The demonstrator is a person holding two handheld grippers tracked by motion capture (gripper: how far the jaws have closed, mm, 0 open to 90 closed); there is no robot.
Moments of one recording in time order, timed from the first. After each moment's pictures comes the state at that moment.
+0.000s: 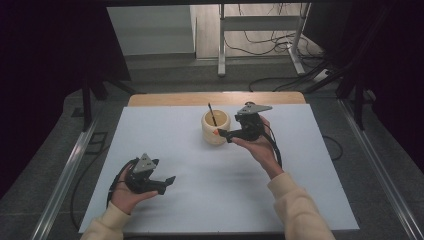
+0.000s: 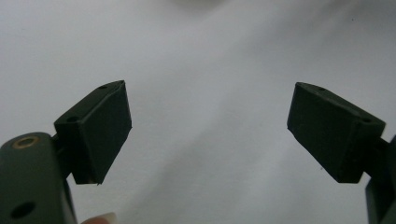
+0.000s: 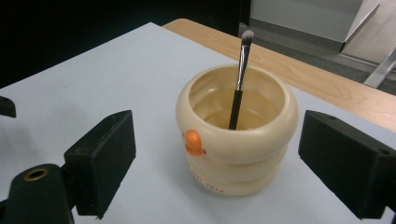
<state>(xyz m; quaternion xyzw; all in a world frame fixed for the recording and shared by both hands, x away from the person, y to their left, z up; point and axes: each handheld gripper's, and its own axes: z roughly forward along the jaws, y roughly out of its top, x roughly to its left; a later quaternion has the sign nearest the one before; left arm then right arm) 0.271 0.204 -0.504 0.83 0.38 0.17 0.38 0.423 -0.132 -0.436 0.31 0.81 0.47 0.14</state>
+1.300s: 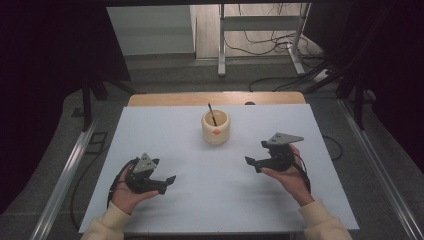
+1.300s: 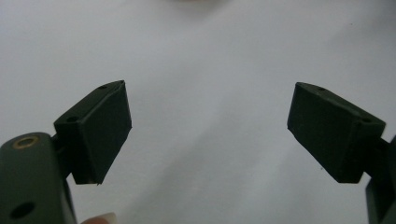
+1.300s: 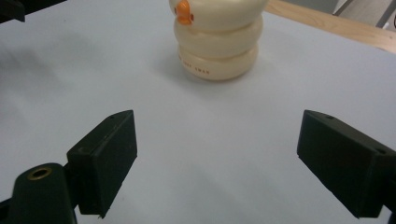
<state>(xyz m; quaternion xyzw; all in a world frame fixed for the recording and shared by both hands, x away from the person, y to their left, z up) 0.270 0.203 -0.503 0.82 0.38 0.17 0.38 0.355 -0.217 -0.469 0.32 0.82 0.44 0.15</state>
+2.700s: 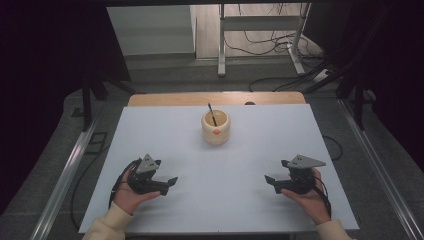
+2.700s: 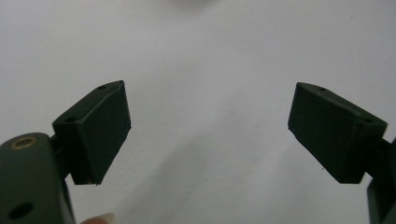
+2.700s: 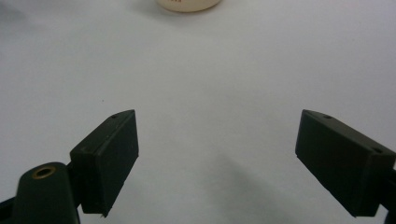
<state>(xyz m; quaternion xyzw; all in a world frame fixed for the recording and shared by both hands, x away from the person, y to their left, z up) 0.272 0.199 -0.508 0.83 0.38 0.16 0.38 0.309 -0.274 -0.502 0.35 0.82 0.41 0.17</state>
